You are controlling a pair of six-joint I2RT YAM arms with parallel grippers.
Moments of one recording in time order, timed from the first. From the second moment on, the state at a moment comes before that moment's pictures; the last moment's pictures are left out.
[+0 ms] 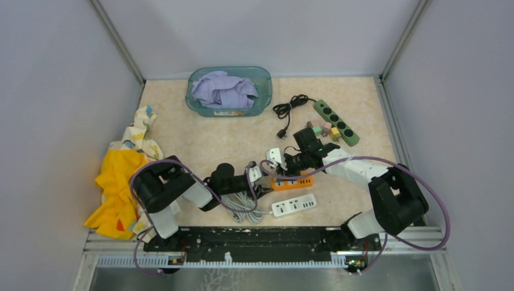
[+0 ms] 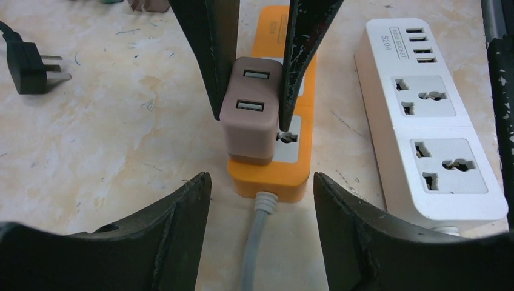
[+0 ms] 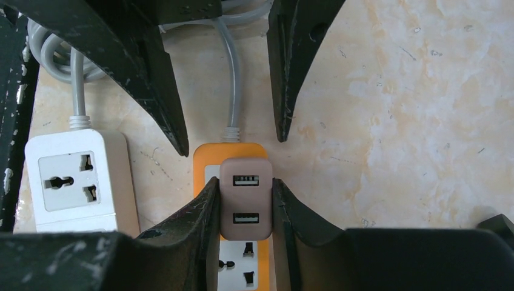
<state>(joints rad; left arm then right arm) -0.89 1.74 0.34 1.18 0.39 0.15 0.56 1.43 0.78 -0.37 -0.74 -0.97</state>
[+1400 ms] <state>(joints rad) -0.91 1.94 0.42 1.33 0.42 0.14 0.57 1.45 0.82 -0.45 -0.77 -1.06</state>
